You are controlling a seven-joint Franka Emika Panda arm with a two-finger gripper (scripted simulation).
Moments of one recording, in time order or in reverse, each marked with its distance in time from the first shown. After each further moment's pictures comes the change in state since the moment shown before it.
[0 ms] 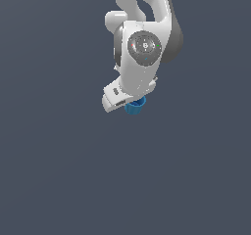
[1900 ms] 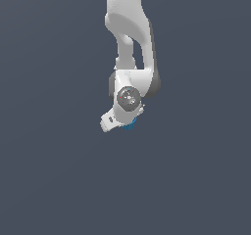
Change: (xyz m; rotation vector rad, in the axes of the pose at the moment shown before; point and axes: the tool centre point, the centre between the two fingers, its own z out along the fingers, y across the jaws) arm 0.038 0.036 0.134 0.000 0.001 0.002
